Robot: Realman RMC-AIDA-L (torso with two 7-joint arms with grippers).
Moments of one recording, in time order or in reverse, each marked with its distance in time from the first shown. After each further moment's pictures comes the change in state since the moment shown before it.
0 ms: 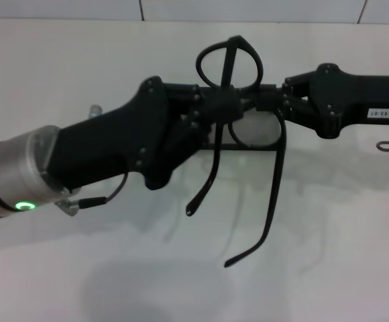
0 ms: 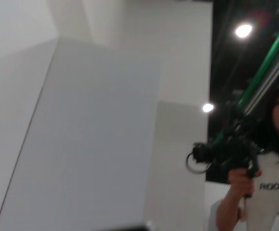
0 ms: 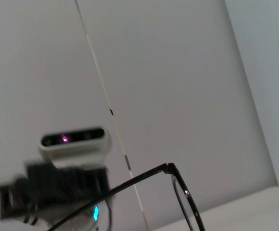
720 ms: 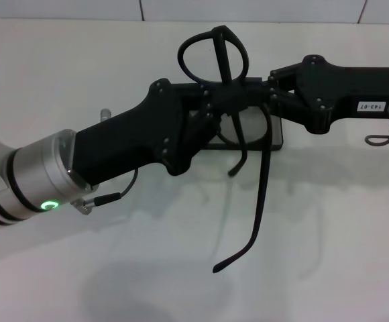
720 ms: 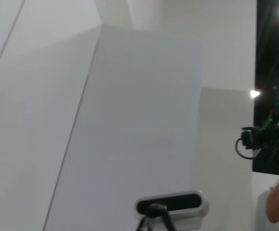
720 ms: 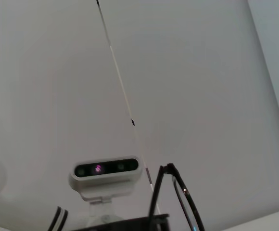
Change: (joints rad) left arm -0.002 -0.010 0.060 -0.075 -0.073 -0.127 0.095; right arm 0.049 0.003 -0.010 0.042 0.038 -0.032 -0.019
